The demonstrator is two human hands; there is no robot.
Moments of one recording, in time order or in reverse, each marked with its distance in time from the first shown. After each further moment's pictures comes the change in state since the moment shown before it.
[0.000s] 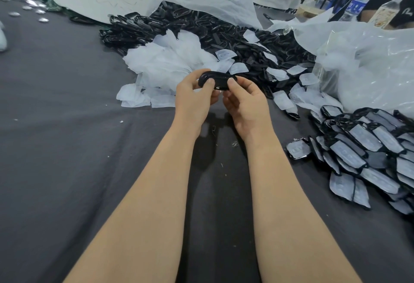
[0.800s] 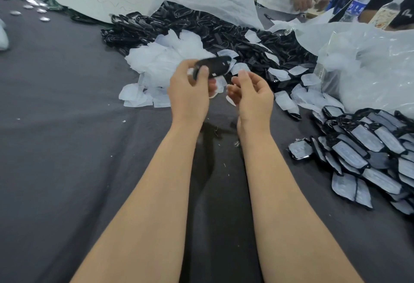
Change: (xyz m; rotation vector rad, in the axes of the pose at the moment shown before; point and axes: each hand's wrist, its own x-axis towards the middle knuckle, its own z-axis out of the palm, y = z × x) left_hand -0.006 0.016 -0.004 0.099 0.124 0.187; right_hand -0.003 0.003 0.009 -0.065 0.183 -0.194
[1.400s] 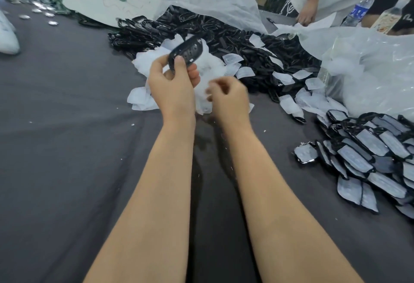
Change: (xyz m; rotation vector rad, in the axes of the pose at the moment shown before) left_hand 0.011 0.018 -0.015 -0.364 0.266 -0.080; right_hand -0.021 0.002 0.033 -0.621 -0.230 -0.151
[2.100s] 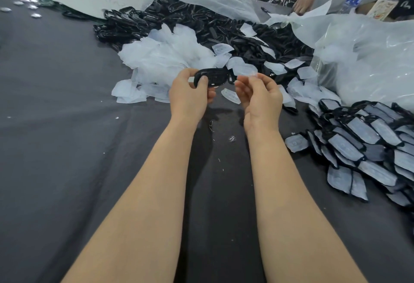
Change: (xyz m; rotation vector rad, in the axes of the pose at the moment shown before) left_hand -0.011 -0.042 0.005 0.468 -0.312 -0.095; right_hand 0.011 0.026 -0.054 0.792 0.282 0.237
